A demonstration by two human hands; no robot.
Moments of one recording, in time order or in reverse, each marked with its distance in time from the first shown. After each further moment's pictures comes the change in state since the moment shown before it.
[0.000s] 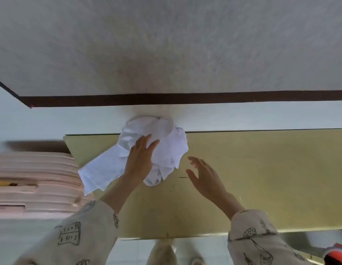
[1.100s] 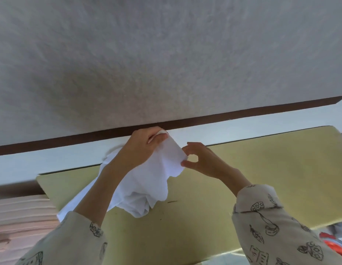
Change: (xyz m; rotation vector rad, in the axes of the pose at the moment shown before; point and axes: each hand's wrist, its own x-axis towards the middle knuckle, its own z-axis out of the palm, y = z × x) left_hand 0.094 0.077 -0.119 -0.552 -0.078 0.237; right_hand 0.080 -0.001 -0.108 0.036 -0.054 -0.100
